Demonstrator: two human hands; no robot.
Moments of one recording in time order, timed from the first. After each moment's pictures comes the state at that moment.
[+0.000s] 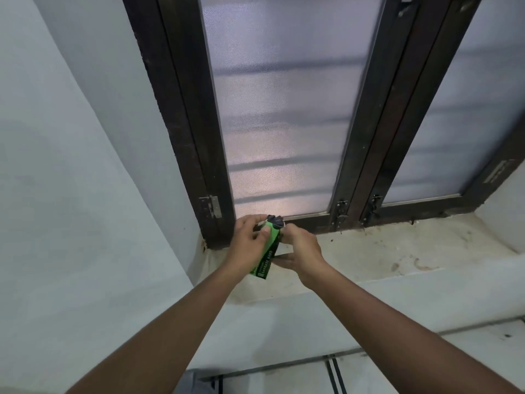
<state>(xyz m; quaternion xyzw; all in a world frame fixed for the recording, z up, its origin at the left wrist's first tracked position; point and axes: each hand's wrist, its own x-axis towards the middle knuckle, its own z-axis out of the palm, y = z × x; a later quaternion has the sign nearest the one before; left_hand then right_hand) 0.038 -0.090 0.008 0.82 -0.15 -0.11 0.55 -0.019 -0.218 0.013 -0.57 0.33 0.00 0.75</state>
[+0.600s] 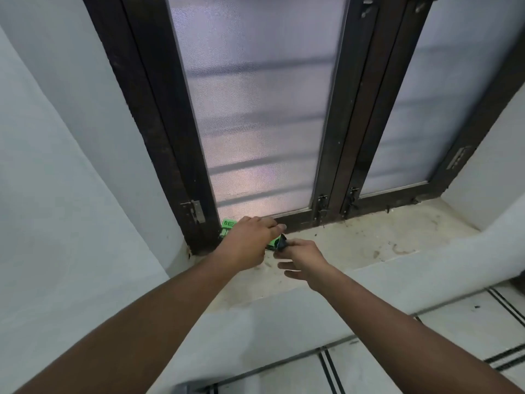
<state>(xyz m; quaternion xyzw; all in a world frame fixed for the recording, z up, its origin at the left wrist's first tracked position) 0.051 -0.109 0.033 0.84 -0.53 0.04 -0.02 -0.043 -0.243 -0.008 -0.62 0.38 0.04 0.69</state>
